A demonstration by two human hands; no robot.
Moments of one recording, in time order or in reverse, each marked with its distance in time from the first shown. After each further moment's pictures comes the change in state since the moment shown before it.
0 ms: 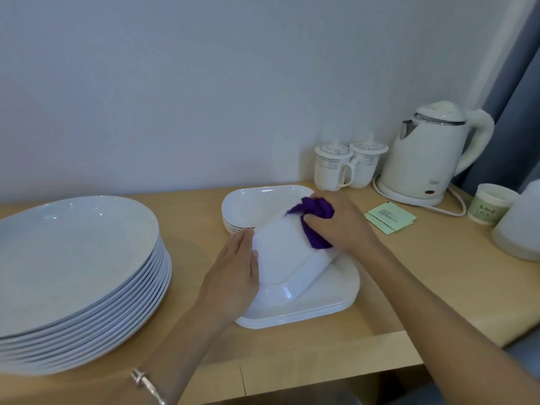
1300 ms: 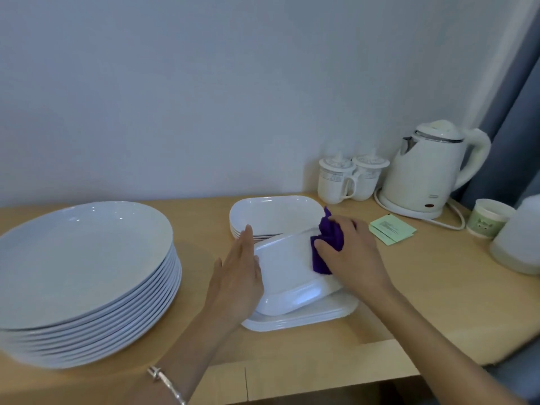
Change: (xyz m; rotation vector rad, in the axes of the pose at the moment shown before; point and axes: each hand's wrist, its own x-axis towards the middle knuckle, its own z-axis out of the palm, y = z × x) left_hand -0.002 0.004 -0.003 0.043 -0.054 -0.150; right_hand -0.049 -0.014 0.000 0.014 0.047 0.188
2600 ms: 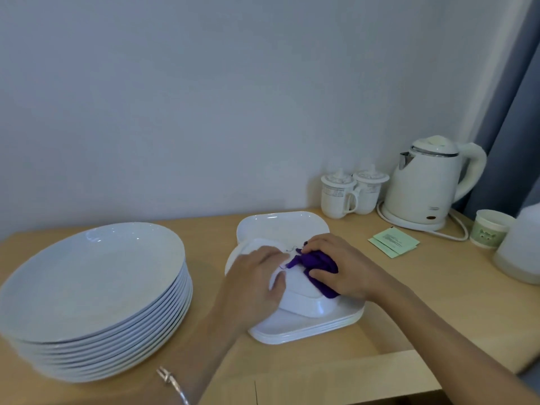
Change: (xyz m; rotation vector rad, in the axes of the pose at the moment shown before) left_hand 0.001 0.009 -0.020 0.054 0.167 0.430; right_hand 0.014 -0.002 -0.012 -0.113 -0.370 -0.375
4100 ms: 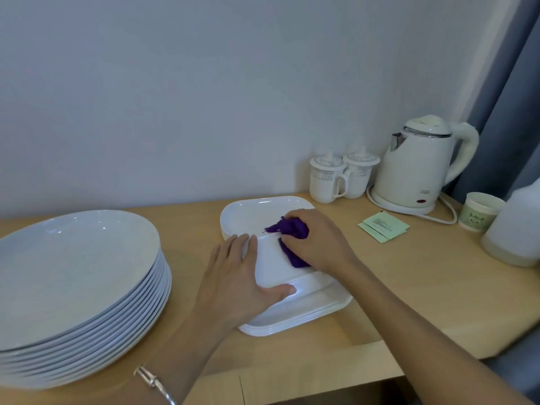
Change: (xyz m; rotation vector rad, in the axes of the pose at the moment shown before) left_hand -0.001 -0.001 0.020 0.309 -0.147 -0.222; right_hand 0.034 -0.013 0.019 0.122 0.281 0.238
